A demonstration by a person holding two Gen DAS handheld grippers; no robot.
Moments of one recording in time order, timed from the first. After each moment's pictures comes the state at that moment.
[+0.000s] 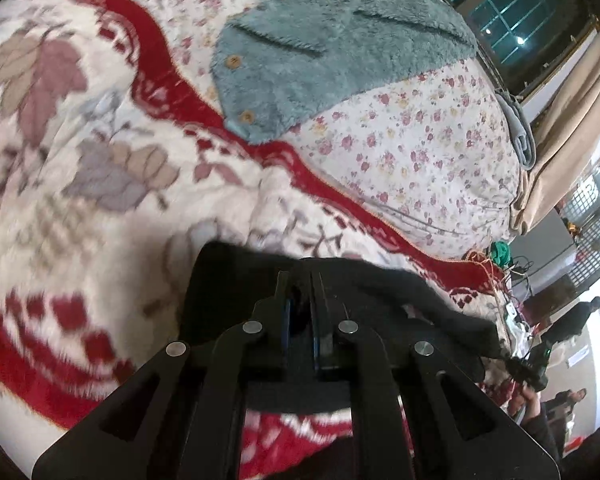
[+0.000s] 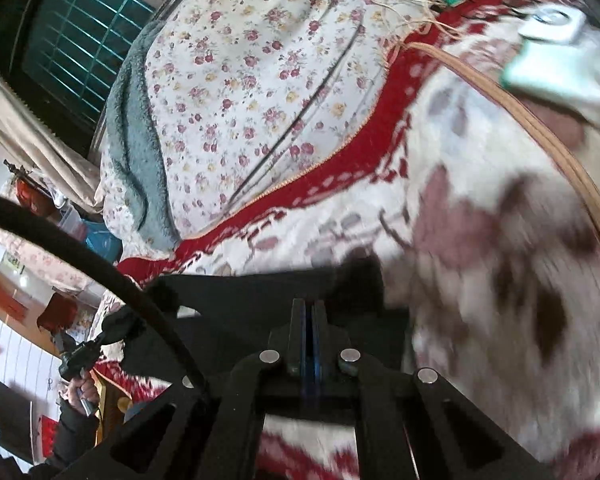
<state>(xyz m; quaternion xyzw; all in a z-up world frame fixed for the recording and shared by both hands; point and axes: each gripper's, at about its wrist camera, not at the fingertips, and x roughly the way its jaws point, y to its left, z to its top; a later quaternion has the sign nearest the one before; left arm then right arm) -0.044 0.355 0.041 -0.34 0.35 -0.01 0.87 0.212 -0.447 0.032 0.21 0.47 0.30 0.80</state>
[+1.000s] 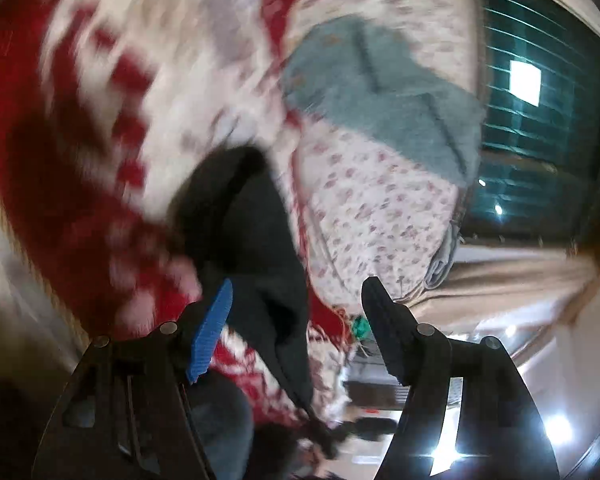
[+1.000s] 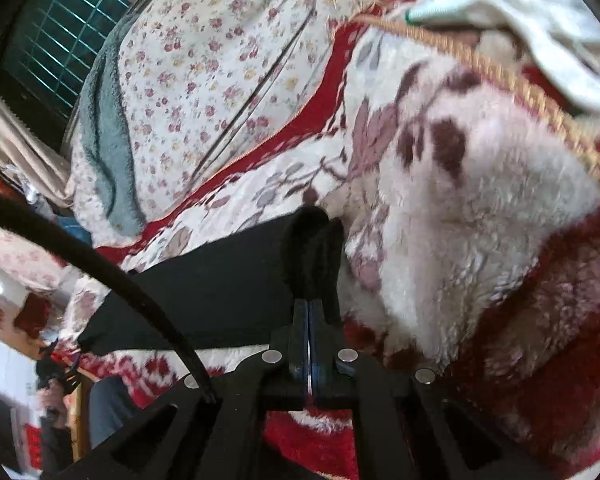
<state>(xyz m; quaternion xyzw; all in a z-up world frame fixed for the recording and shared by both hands) -0.120 0.382 -0.026 -0.69 0.28 -0.07 0.66 0.165 -0.472 -0.001 0.18 0.48 0.24 0.83</state>
